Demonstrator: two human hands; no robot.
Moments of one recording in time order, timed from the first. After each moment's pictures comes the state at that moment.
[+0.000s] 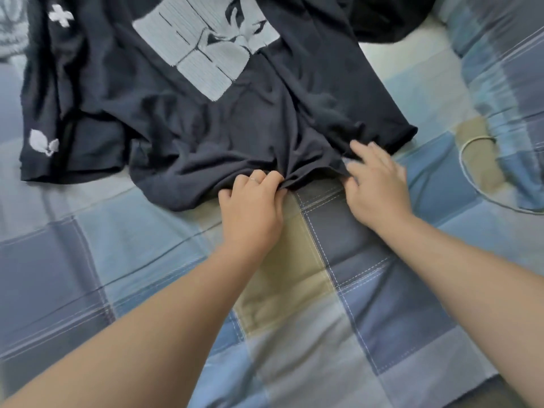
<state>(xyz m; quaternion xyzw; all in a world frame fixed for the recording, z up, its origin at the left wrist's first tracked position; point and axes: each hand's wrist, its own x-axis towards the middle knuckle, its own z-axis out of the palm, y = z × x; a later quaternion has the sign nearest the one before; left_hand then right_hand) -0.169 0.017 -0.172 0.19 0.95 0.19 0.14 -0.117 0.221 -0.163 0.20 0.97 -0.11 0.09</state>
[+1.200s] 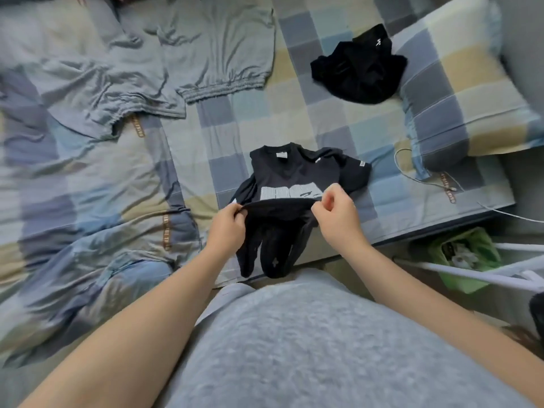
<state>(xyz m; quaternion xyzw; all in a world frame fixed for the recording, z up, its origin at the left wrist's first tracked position) 0.068 -0.259 0.267 -0.09 0.89 0.38 0.25 0.106 -0.037 0.313 0.26 0.83 -0.48 0.09</state>
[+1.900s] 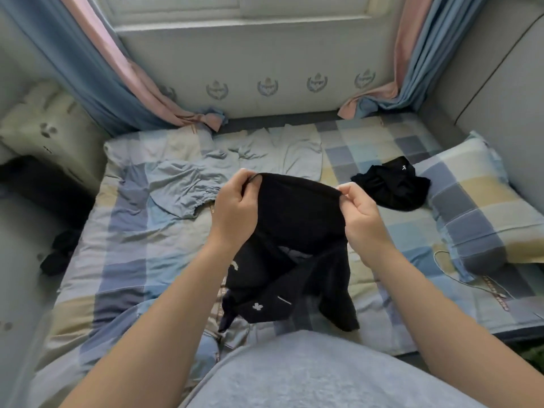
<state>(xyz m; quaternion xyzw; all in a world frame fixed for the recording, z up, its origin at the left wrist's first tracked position) -0.004 -0.407 0.476 0.07 0.81 0.57 -0.09 0.041 -0.192 0.474 0.06 0.76 -0.65 -0.04</state>
